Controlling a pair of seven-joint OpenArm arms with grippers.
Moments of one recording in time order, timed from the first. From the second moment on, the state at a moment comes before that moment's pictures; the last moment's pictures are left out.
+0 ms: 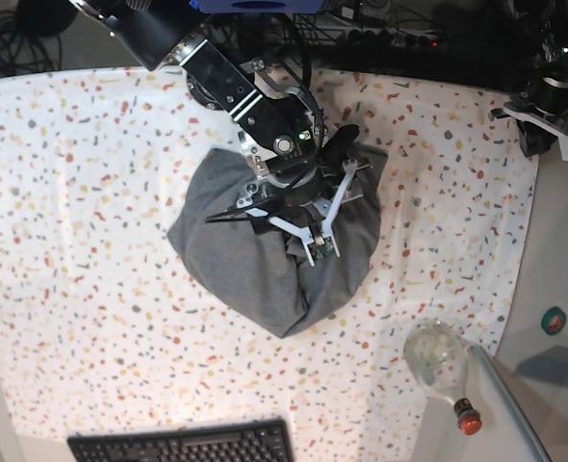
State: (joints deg) left arm 37.1 -22.9 -23.3 95.0 -28.4 -1.8 15.2; right arm 2.3 -6.1 -42.8 80.5 -1.5 -22.7 -44.8
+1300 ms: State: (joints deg) left arm 8.4 -16.6 13.0 79.5 -15.0 -1.5 23.7; right arm -5.6 14.3 -15.9 108.2 -2.0 -18.1 -51.1
